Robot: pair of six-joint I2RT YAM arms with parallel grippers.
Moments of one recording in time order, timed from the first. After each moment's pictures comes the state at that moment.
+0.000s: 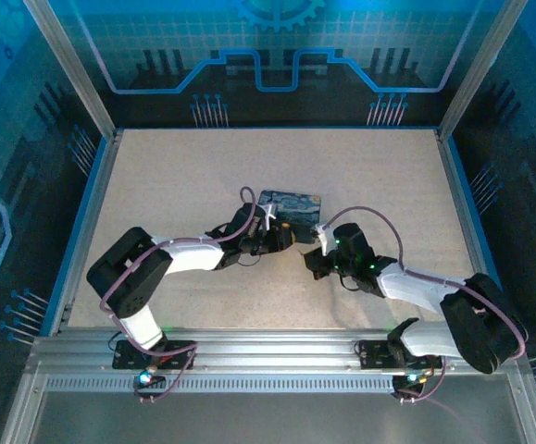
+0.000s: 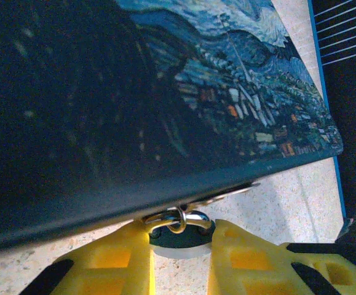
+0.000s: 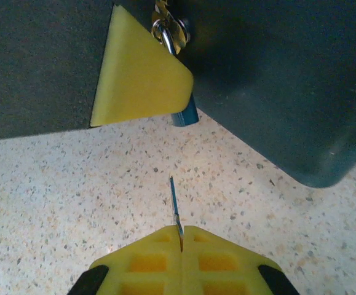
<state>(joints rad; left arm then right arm) -0.68 1.71 0.81 0.28 0.28 -0.85 0.58 1.29 0.43 0.15 -0.27 0.25</state>
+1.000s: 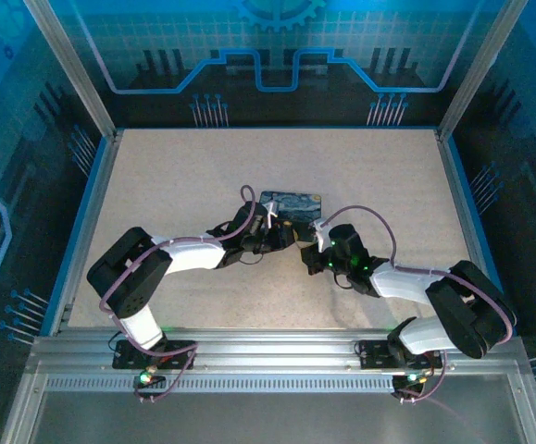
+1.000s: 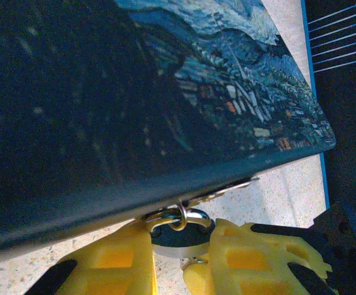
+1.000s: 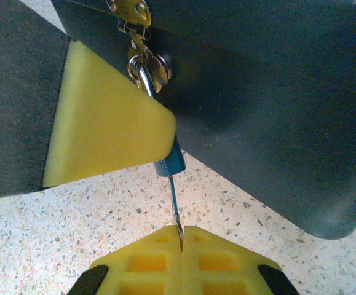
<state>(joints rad) -0.69 1.71 0.83 0.26 0.28 -0.90 0.60 1.37 0.42 0.33 -0.18 0.31</state>
